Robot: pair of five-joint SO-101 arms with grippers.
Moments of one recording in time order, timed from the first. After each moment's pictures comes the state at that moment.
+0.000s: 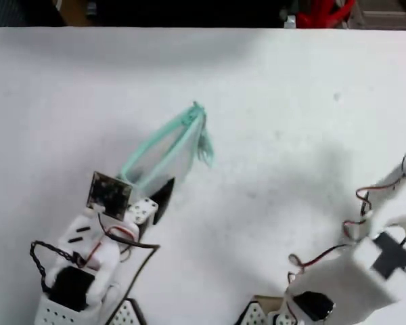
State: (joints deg) left arm 13.8 -104.2 84.5 53.1 2.5; right arm 41.0 9.5 9.8 75.4 26.0
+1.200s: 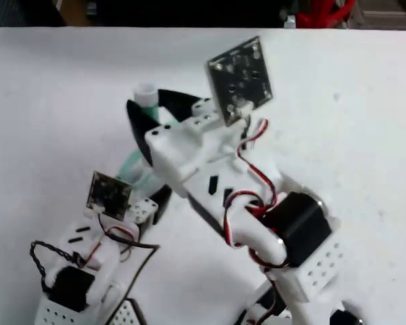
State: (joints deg) left arm 13.8 -104.2 84.5 53.1 2.5; right arm -46.8 -33.8 -7.5 65.1 -8.6
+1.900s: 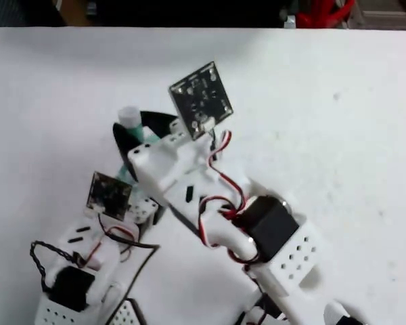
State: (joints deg) left arm 13.8 -104.2 84.5 53.1 2.5; right arm -50.1 -38.6 10.9 55.4 -8.7
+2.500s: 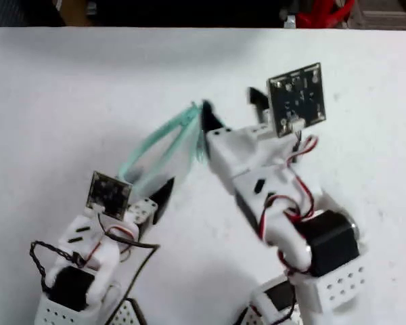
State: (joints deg) left arm 13.8 -104.2 84.5 53.1 2.5; right arm -28.2 -48.2 12.8 65.1 -2.6
